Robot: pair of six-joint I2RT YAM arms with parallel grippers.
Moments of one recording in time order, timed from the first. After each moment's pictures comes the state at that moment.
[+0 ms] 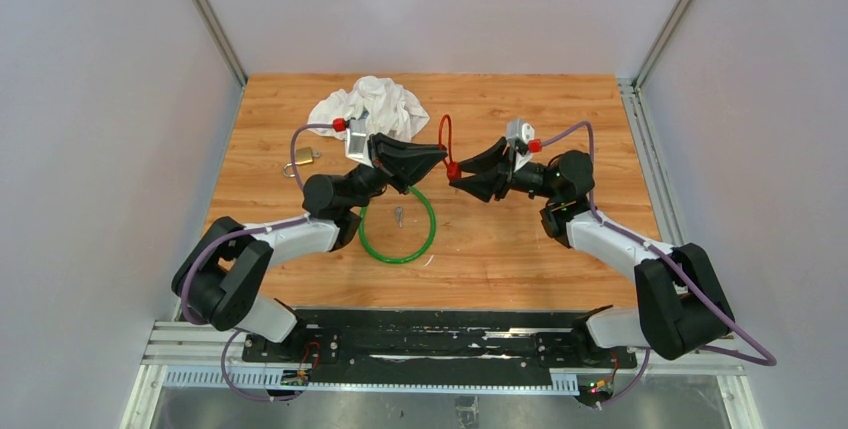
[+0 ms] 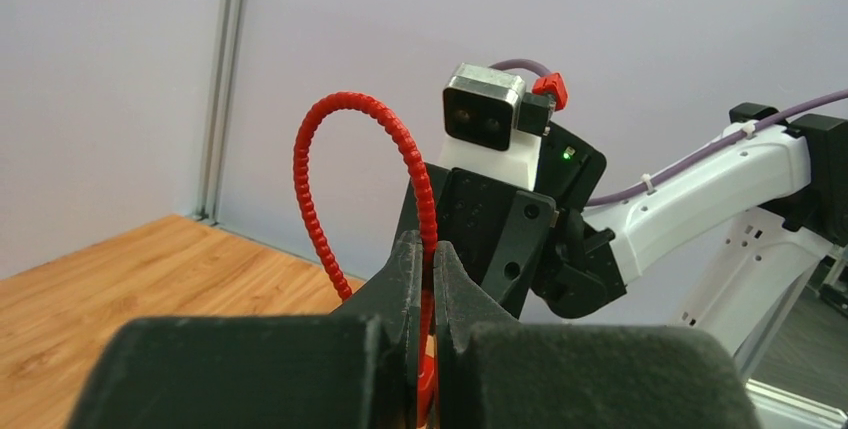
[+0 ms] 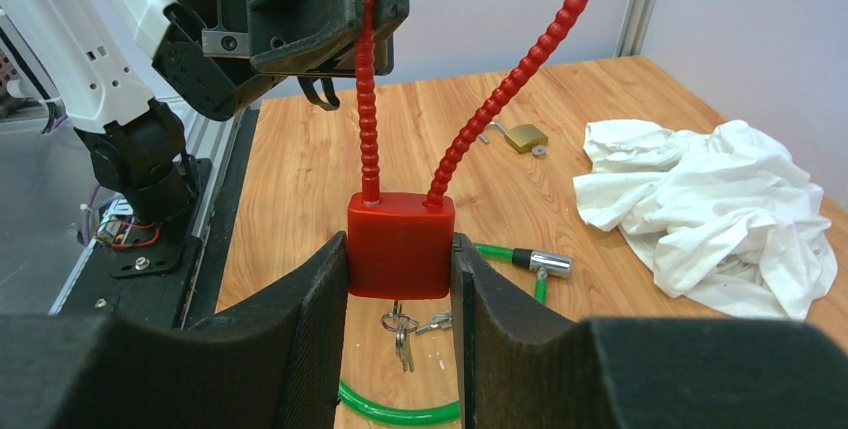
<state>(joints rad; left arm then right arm) -0.59 1.47 0.64 1.51 0.54 -0.66 0.40 1.34 0.63 1.02 -1.00 0.26</state>
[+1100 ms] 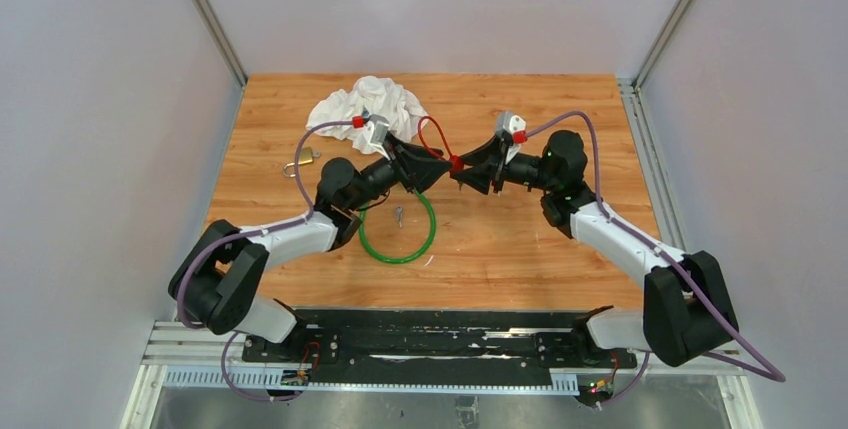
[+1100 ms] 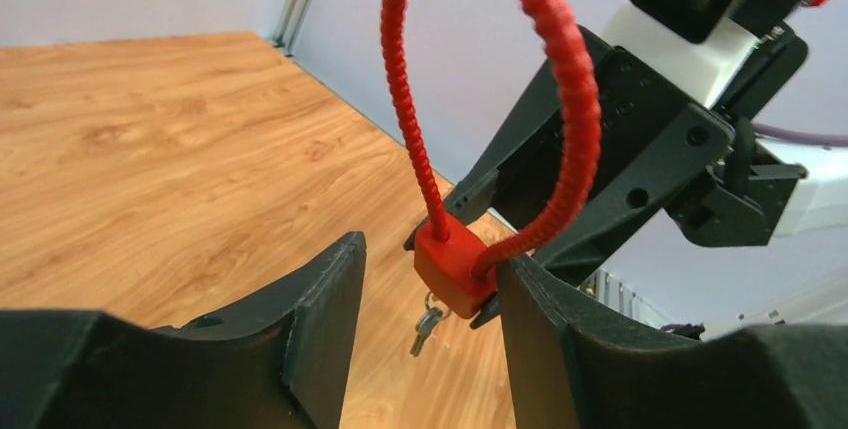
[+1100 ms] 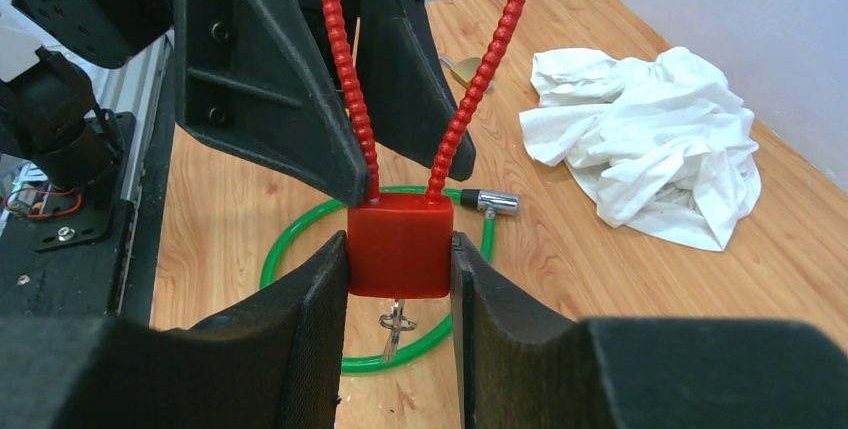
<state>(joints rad) -0.59 1.44 0.62 1.12 0.43 -0.61 0.40 1.30 0.74 0.59 -0.91 0.00</state>
